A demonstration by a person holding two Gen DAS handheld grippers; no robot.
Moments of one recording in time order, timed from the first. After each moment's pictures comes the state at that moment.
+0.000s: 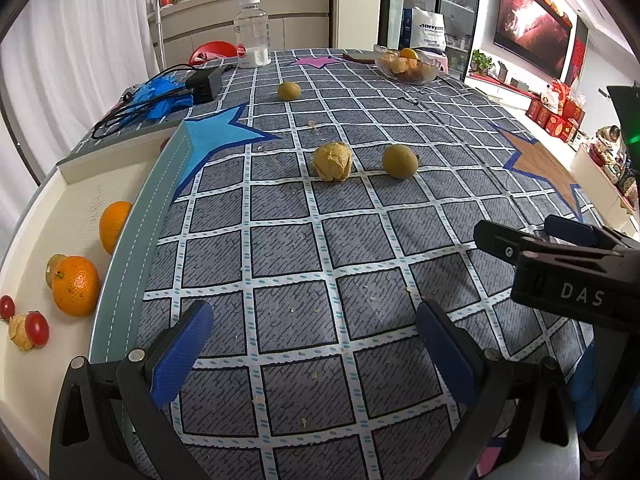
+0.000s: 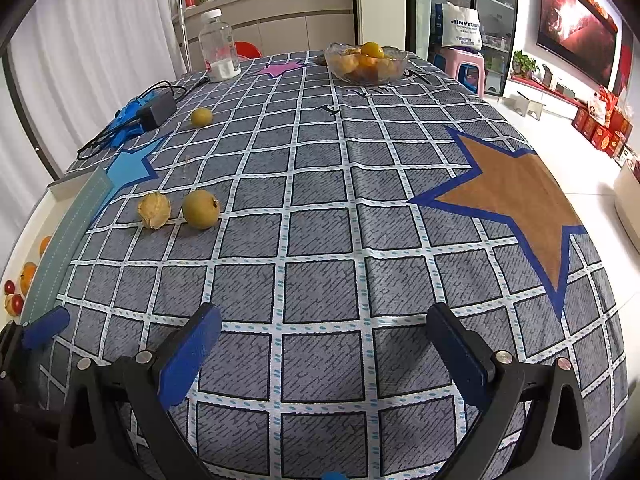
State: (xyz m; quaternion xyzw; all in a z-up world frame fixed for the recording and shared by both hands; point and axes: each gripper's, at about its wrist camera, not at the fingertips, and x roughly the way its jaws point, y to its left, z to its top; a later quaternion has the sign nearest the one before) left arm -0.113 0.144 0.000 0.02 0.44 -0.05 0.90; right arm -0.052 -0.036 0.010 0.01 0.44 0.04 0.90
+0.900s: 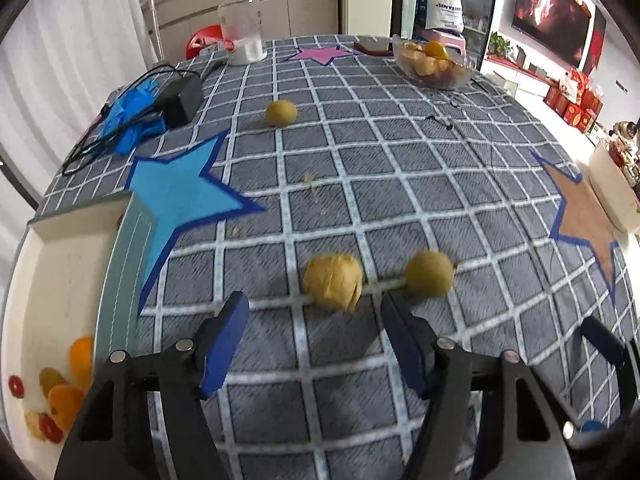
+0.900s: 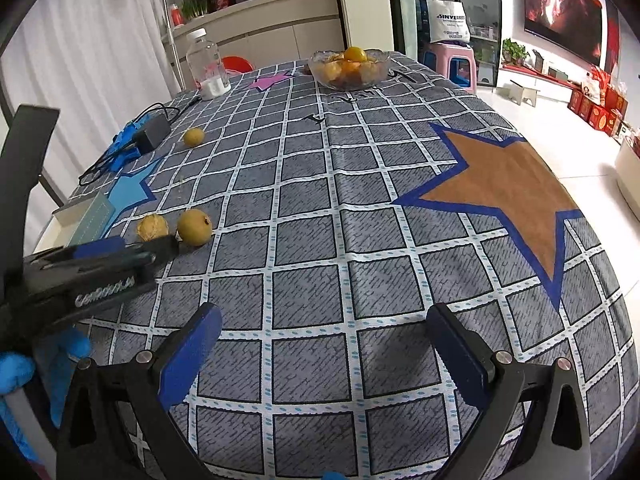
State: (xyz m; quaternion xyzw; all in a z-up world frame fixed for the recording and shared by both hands) left arm -0.012 0.125 0.010 0.03 0.48 -0.03 0.87; right arm -0.057 -0.057 0.015 0.05 0.43 0.04 0.90
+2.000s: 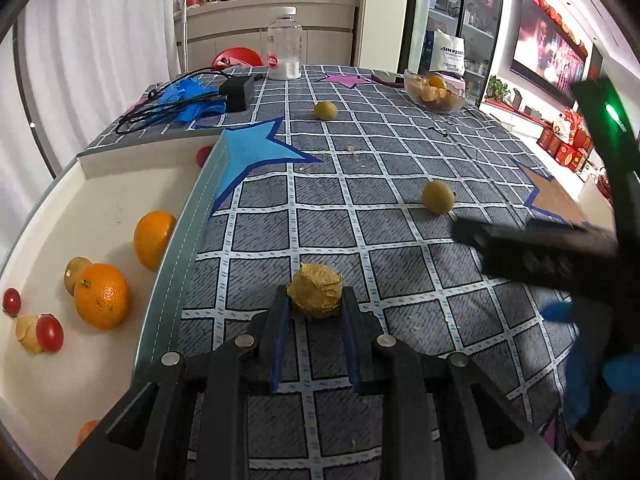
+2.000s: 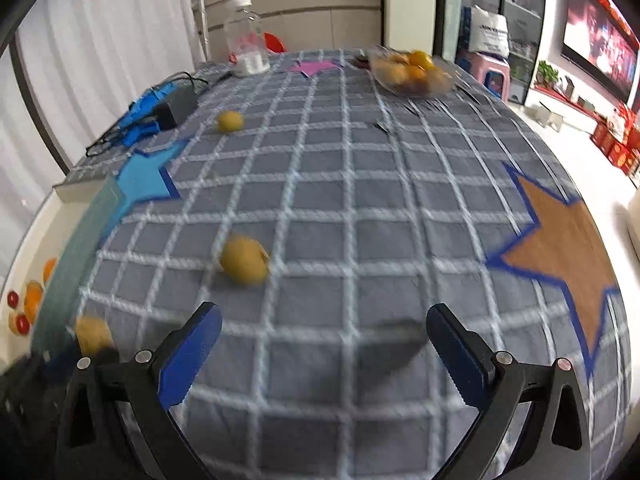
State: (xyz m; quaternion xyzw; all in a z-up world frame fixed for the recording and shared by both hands) left arm -0.108 0.174 0.008 -0.02 0.42 -0.03 0.91; right arm -0.006 0.006 0.018 -0.01 0.45 0.08 0.89
